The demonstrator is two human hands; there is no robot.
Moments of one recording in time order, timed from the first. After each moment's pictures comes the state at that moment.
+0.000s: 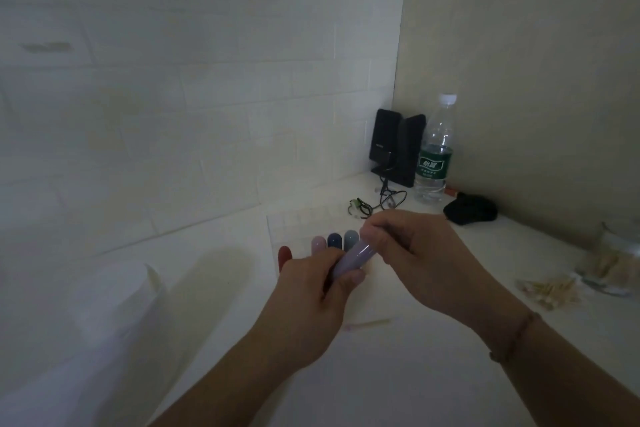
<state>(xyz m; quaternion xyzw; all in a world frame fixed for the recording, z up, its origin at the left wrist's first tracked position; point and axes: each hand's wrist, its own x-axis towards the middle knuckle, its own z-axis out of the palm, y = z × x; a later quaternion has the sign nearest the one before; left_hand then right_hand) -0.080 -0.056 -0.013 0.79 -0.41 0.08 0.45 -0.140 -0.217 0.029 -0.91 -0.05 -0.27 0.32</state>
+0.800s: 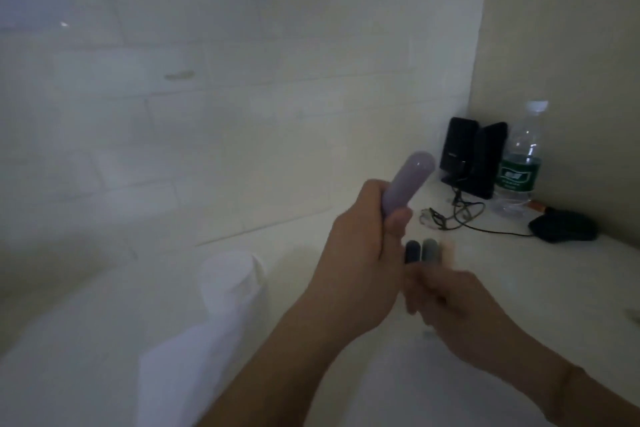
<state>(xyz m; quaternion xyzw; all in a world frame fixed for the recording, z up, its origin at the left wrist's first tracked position) -0.093 -0.021 0.055 0.75 -0.38 0.16 0.52 -0.130 -0.180 -0.023 -0.88 -0.13 -0.21 0.39</state>
